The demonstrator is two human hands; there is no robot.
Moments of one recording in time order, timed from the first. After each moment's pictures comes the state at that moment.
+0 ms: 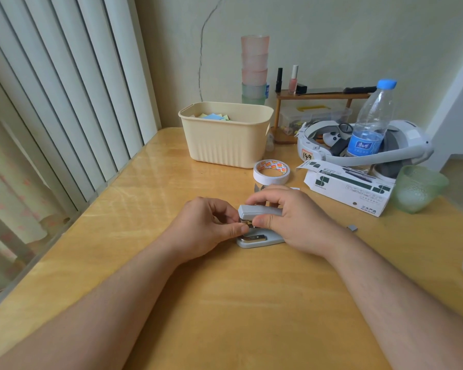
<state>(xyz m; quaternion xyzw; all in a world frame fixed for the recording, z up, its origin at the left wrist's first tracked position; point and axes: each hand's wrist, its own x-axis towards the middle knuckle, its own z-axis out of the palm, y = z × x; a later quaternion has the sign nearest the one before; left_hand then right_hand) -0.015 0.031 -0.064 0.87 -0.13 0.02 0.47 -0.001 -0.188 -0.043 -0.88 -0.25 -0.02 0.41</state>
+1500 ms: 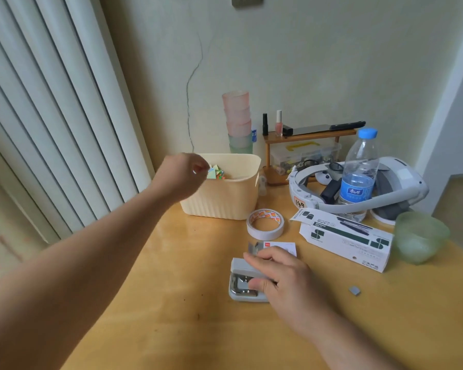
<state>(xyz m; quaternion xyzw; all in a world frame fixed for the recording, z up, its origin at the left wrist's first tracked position) 0.156 0.047 0.075 0.95 -0.09 0.23 0.17 0.016 -0.186 -0.078 -0.87 -0.22 -0.18 0.40</state>
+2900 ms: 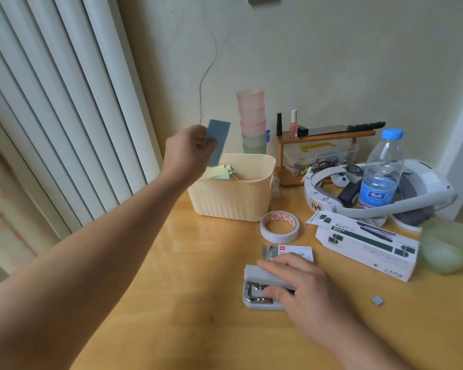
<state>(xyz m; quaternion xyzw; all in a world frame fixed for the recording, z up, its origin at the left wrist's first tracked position) 0.173 0.051 0.096 0.89 -0.05 0.32 0.32 0.020 -0.191 -0.082 -0.88 -0.22 -0.19 0.37</state>
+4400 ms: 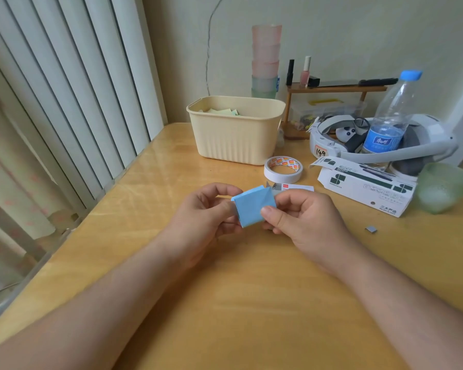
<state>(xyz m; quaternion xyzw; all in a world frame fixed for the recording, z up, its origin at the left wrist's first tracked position) -0.033 0.033 -0.042 0.65 -0.02 -0.05 0.76 -0.019 -0.171 -0.055 -0.74 -0.17 -0.02 0.65</state>
